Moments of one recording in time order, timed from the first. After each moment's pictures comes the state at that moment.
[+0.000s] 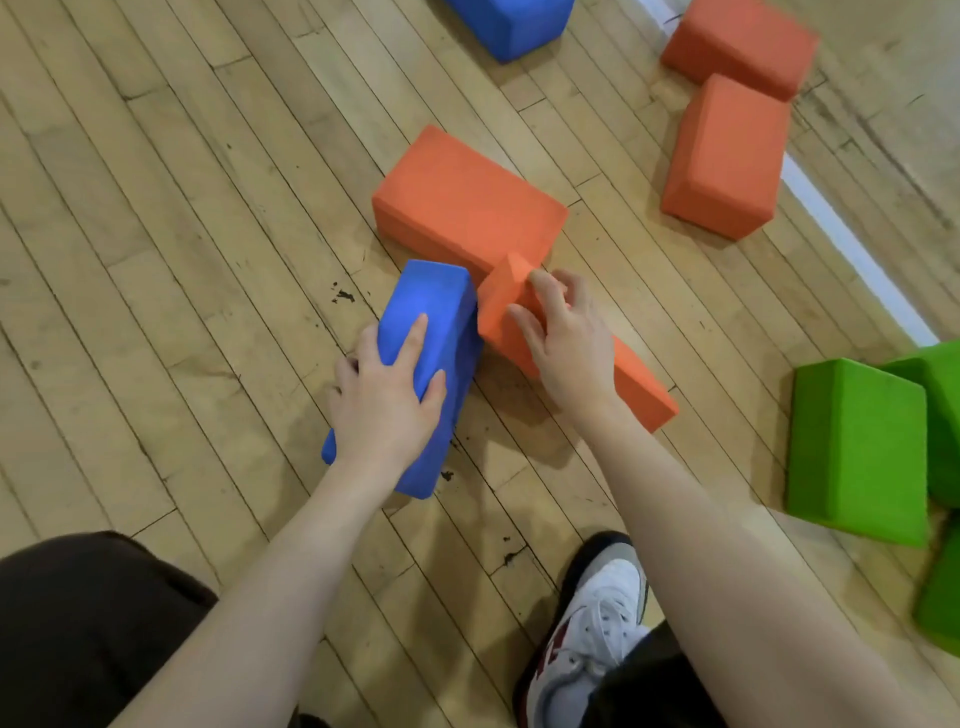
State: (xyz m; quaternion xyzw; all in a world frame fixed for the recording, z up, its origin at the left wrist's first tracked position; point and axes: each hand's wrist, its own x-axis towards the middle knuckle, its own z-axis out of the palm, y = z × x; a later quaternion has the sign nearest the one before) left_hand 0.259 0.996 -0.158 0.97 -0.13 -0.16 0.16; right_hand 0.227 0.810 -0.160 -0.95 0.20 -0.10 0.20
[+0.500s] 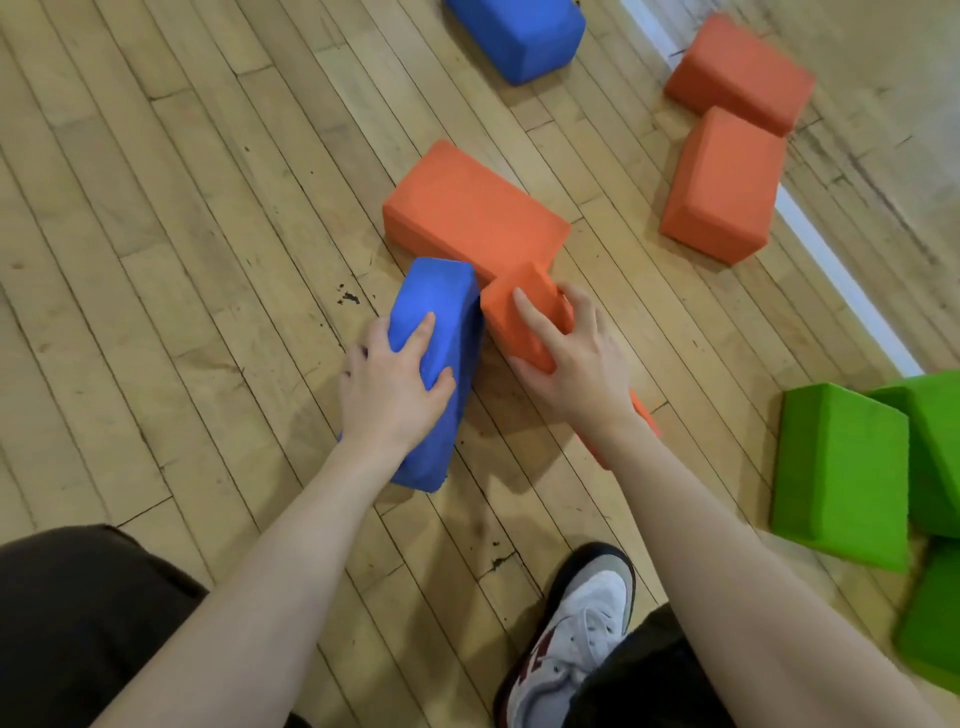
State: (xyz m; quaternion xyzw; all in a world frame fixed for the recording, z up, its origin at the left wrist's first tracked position) left_hand 0.270 0.986 -0.149 0.96 -0.12 -0.18 0.19; right_hand 0.210 0.795 -0.151 -0.99 0.10 -0.05 0.12
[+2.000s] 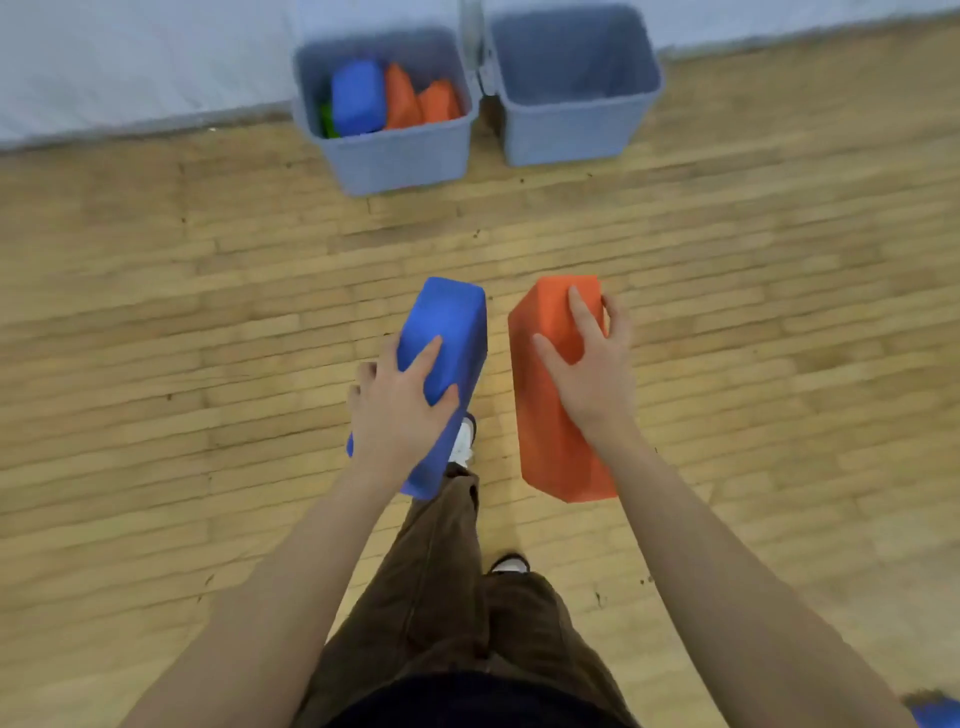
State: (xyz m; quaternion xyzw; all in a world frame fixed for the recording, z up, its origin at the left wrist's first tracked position) left_hand -0.311 1.284 0.477 0.67 0.71 0.04 0.19; right_hand -0.111 1.297 0.470 -0.76 -0.53 0.26 0.26
